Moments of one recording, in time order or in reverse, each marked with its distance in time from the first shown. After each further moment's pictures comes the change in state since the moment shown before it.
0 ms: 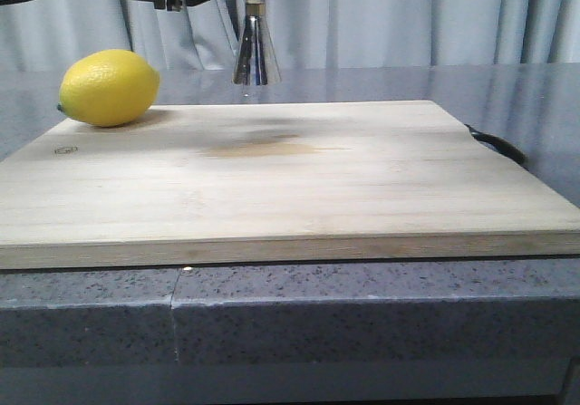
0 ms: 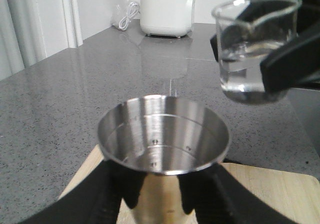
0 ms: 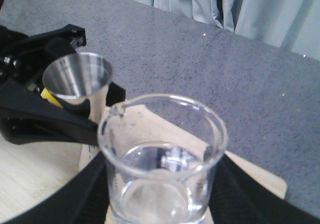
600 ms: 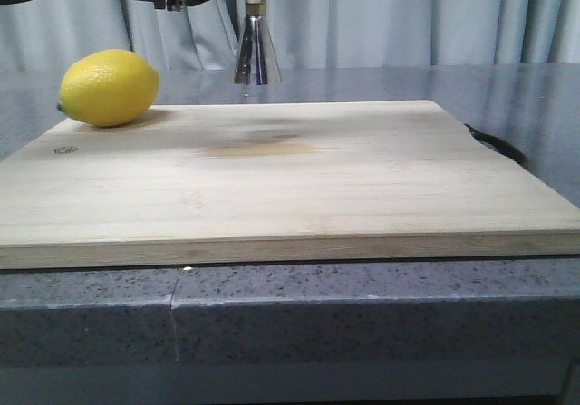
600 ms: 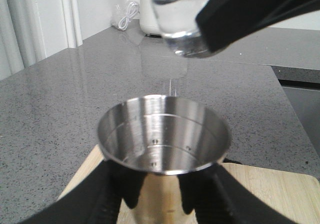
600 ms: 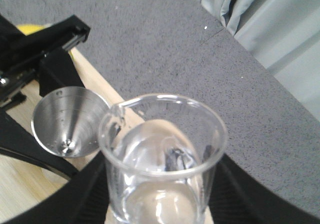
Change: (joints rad) left arm 0.000 0.000 0.000 0.000 0.000 0.000; right arm 0.092 0.300 -0.599 -0.209 0.559 -0.197
